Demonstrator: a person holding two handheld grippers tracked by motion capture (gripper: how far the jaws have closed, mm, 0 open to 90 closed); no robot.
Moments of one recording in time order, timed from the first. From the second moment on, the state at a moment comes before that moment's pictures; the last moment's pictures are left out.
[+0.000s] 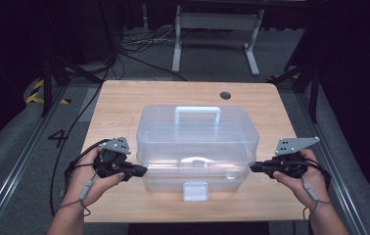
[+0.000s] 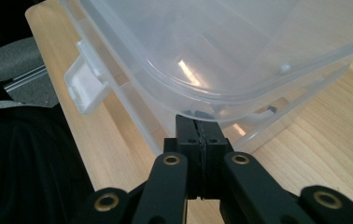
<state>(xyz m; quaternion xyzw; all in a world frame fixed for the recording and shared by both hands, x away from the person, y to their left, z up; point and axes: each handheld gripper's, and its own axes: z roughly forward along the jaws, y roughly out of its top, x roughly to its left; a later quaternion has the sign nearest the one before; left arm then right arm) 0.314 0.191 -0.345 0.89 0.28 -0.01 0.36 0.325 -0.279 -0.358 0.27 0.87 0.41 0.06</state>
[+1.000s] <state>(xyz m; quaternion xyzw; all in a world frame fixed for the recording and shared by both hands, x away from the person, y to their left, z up) 0.316 0.185 -0.357 0.91 0.26 -0.06 0.31 0.325 -0.274 -0.369 0.26 0.90 0.34 0.04</state>
